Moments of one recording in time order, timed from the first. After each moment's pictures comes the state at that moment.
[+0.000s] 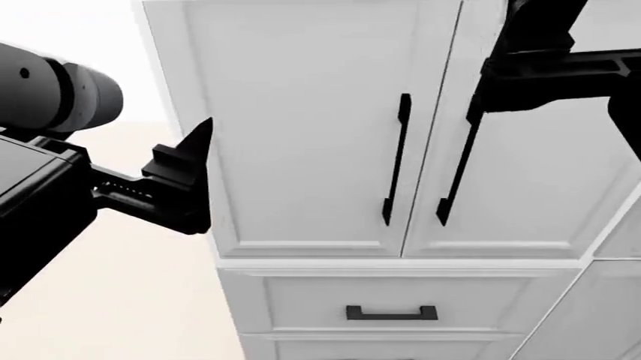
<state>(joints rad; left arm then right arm) -1.37 -1.01 0.50 0.76 -2.12 -0.85 -1.17 1.58 1.01 -0.68 -0.74 1.91 0.62 1.29</state>
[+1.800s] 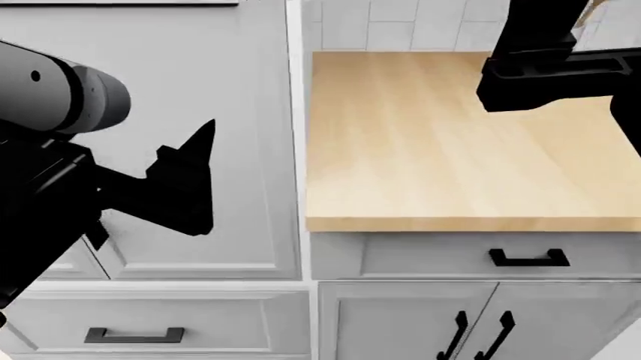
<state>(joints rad) -1.37 -1.01 0.52 0.76 -2.12 -0.85 -1.17 1.59 1.01 -0.68 -0.74 1.91 0.62 1.29</state>
